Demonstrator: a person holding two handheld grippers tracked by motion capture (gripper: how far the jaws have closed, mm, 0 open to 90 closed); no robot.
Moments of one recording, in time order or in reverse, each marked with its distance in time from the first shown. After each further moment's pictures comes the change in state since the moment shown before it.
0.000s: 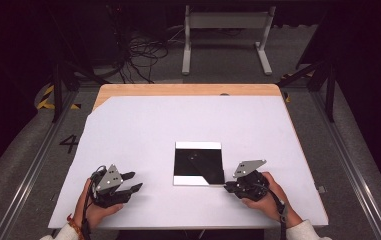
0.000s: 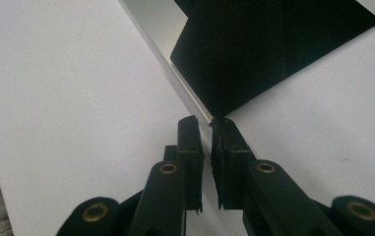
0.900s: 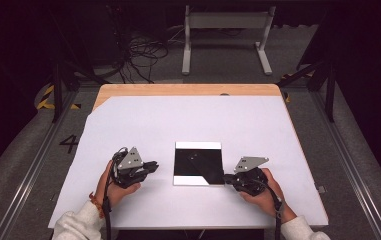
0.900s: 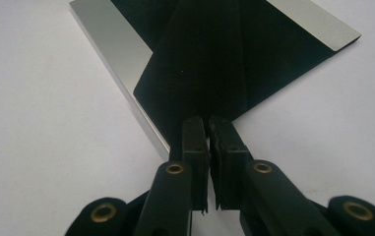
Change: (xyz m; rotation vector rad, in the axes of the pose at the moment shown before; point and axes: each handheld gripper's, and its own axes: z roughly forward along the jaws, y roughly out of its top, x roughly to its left) left arm 0.011 0.050 0.040 -0.019 -0.095 0.048; right arm -0.012 0.000 0.008 -0.115 -0.051 0.021
